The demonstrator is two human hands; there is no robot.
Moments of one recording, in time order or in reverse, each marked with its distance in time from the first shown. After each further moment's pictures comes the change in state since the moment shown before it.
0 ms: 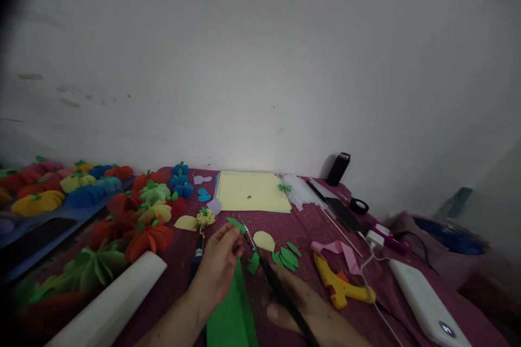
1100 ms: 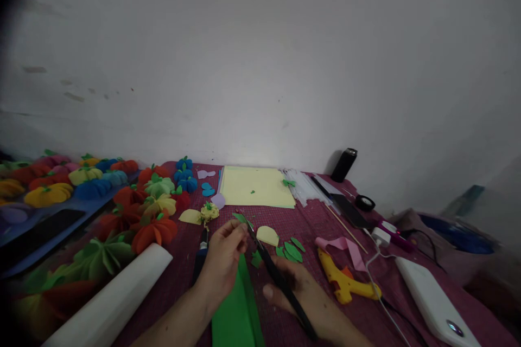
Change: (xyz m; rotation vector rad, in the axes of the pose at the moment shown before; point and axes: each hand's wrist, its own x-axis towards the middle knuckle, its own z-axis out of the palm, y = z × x) left_hand 0.002 -0.008 -0.004 0.148 0.017 0.048; right_hand 0.020 0.009 0.006 -0.133 0.101 -0.064
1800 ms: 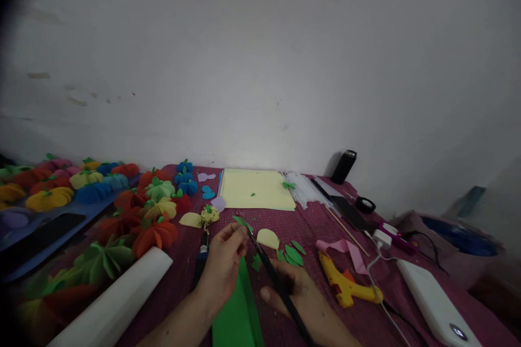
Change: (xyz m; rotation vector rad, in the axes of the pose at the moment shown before) left_hand -0.001 -0.001 0.001 -0.045 0.019 0.006; right_hand 0.003 -0.007 0.005 -0.131 0.004 0.010
